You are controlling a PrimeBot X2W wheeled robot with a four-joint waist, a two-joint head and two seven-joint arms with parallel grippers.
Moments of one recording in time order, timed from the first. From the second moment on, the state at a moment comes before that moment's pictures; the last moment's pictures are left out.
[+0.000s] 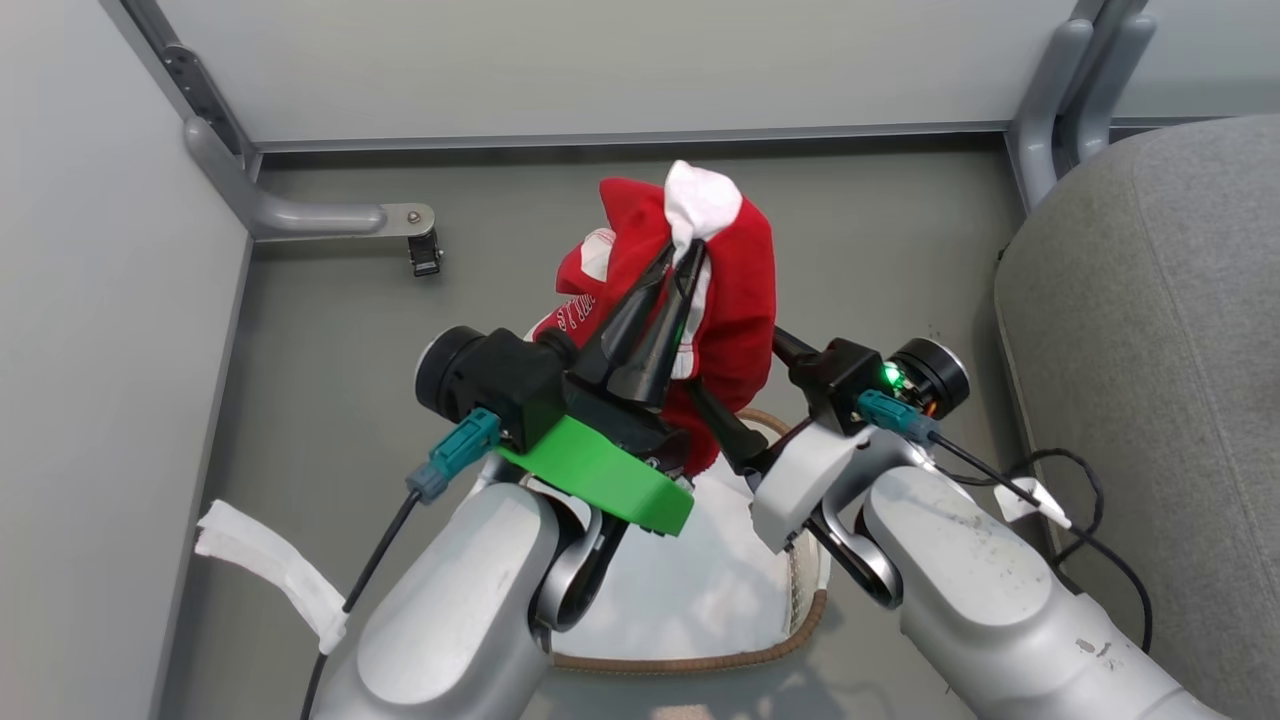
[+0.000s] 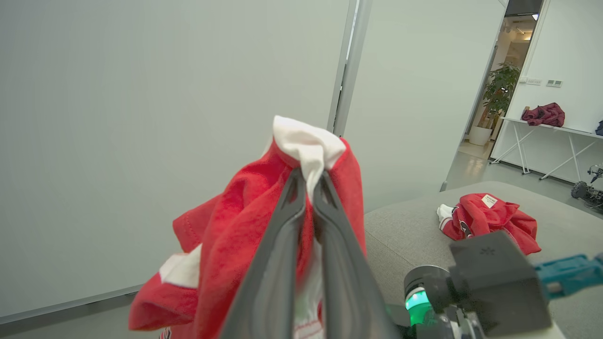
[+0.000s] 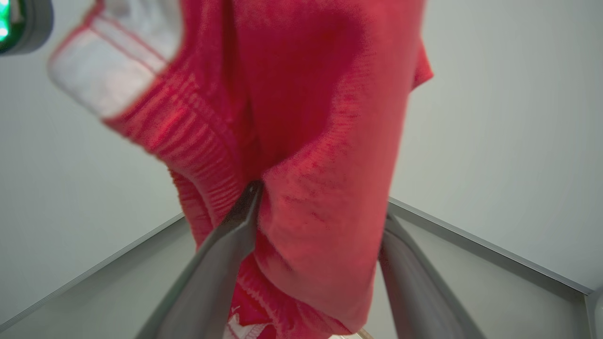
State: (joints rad) left arm -0.52 0.05 -0.64 0.21 -0.49 -0.08 -0.26; right arm -0.62 -0.08 0.63 0.57 0.31 0.13 -0.26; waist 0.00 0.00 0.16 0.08
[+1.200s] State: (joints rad) left arm -0.46 0.05 -0.56 0.35 -0.32 -0.12 -0.26; right arm -0.49 -0.07 0.40 0.39 0.38 0.13 -0.26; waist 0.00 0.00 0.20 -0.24
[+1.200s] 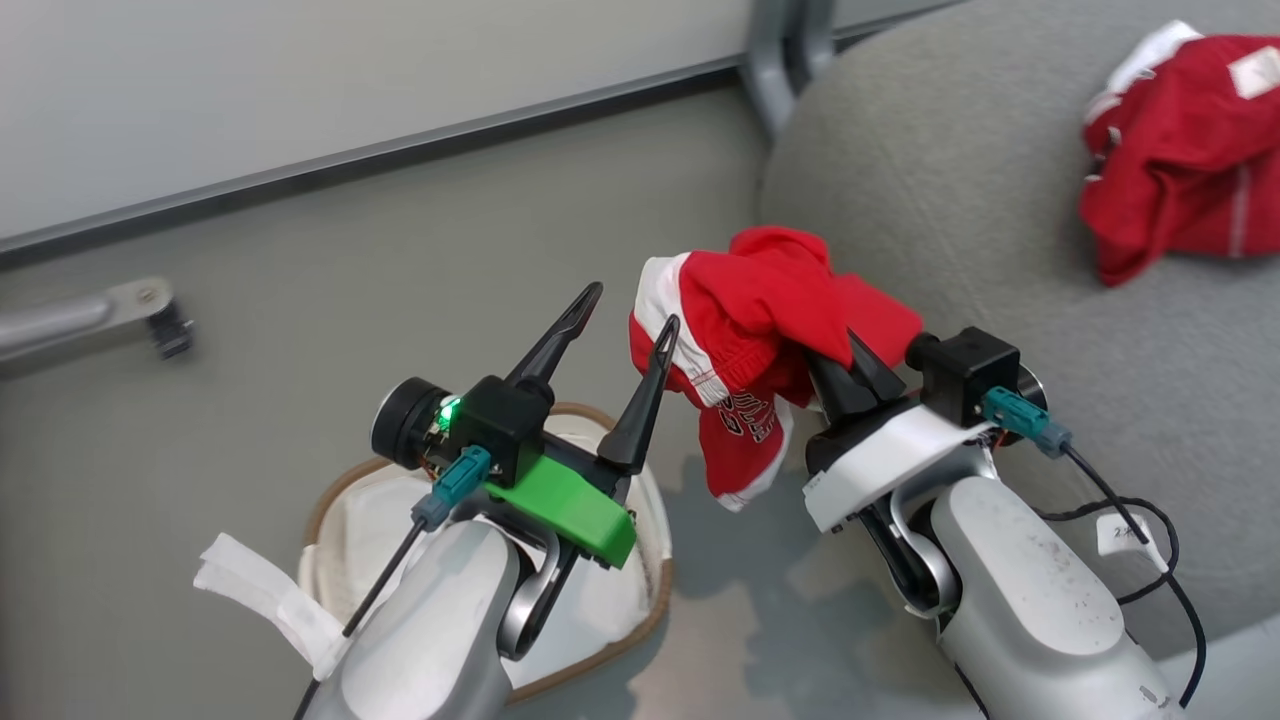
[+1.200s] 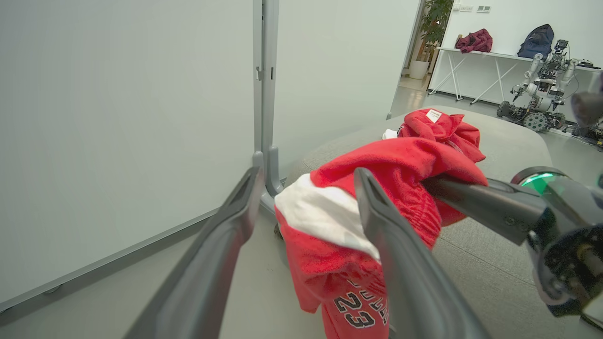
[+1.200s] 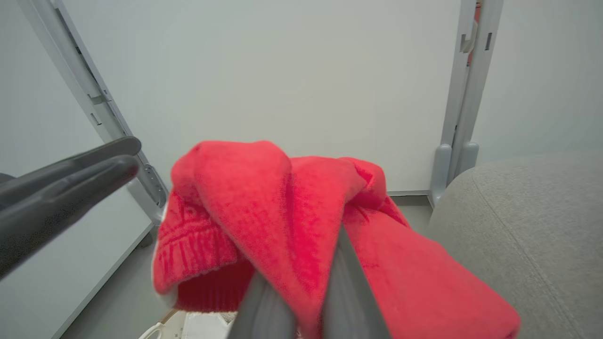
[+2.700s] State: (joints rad) left arm -0.53 0.15 -0.68 0.42 -0.37 -0.13 -0.26; right arm -1.08 -0.47 -0.07 0.63 0.02 0.13 -0.26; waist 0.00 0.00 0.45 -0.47
